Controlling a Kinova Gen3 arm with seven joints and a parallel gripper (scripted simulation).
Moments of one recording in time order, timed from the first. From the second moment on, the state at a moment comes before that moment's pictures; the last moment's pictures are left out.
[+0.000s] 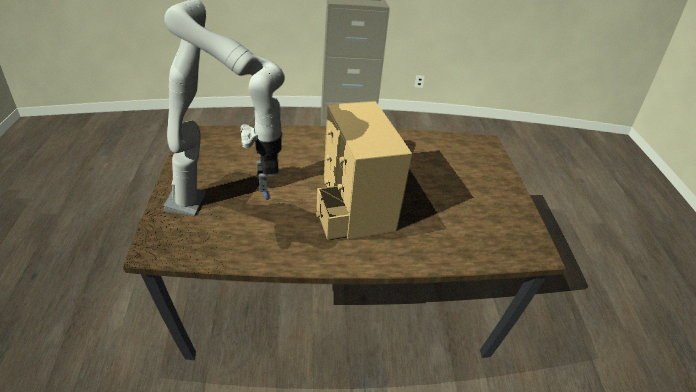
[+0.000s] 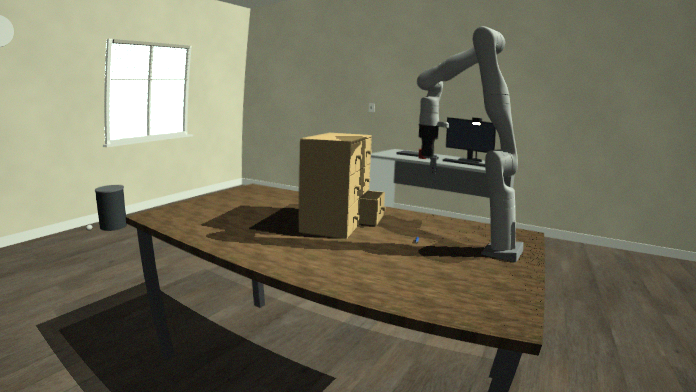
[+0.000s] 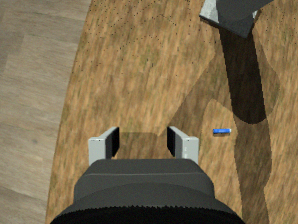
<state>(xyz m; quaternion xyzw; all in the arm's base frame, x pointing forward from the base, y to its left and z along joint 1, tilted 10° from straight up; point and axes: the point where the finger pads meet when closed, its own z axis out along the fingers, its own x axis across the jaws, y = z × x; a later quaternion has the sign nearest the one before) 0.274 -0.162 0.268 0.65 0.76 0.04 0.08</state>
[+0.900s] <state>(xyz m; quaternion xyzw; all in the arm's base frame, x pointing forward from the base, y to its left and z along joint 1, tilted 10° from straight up) 0.267 -0.160 0.308 0.65 0.76 0.04 0.08</state>
